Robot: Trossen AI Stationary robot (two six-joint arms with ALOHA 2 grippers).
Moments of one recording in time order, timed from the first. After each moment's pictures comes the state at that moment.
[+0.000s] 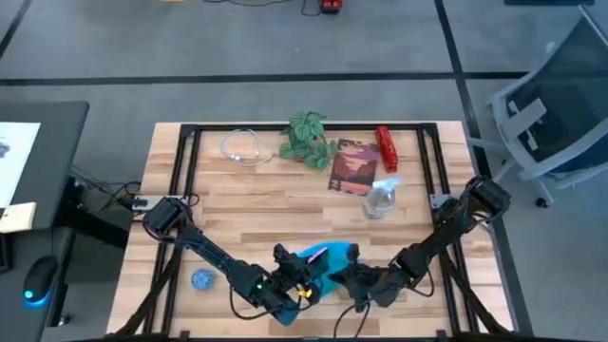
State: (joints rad) left arm -0.61 2.06 1.39 -0.15 -1.10 -1.05; right arm 0.70 1.76 0.82 0.39 0.71 -0.12
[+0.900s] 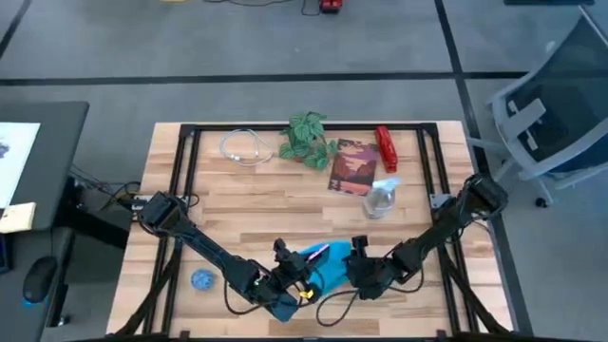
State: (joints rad) left arm -0.60 1.98 1.38 -0.14 -1.13 -0.85; right arm 0.65 1.79 0.82 -0.05 0.53 0.31
